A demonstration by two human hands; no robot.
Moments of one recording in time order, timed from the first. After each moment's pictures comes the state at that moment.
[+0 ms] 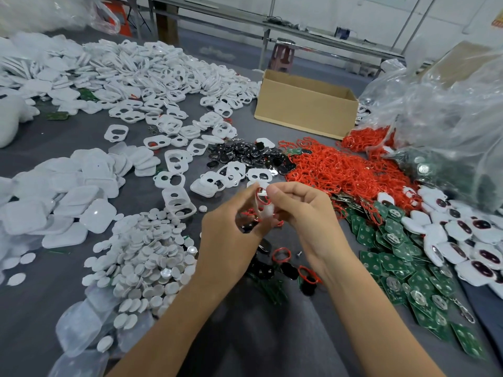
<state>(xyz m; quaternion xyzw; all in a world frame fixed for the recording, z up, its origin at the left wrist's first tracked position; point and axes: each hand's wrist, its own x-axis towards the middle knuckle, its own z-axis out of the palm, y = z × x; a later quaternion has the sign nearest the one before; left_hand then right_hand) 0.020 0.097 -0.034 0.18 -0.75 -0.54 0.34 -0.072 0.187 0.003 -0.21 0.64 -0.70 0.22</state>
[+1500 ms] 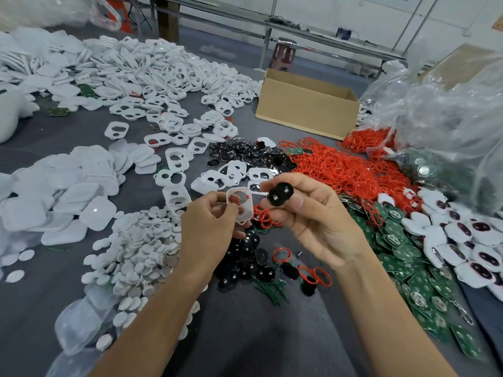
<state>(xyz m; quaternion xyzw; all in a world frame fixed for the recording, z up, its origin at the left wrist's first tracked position) 0.020 0.076 -0.034 0.29 -0.62 -0.66 0.30 -0.078 0.203 0.018 -0.38 0.34 -0.74 0.44</state>
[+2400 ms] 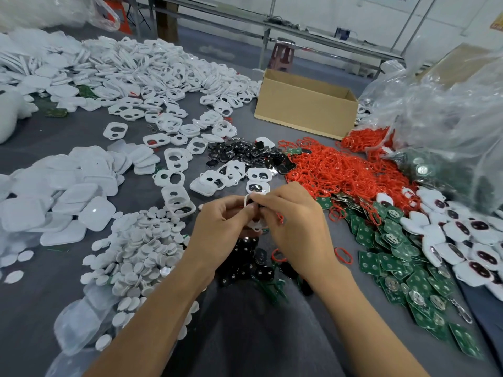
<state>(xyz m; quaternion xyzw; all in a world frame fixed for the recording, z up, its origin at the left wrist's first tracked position) 0.020 0.081 -0.029 0.18 -0.61 -0.74 0.22 -0.070 0.186 -0.012 -0.53 0.74 -0.33 -0.25</state>
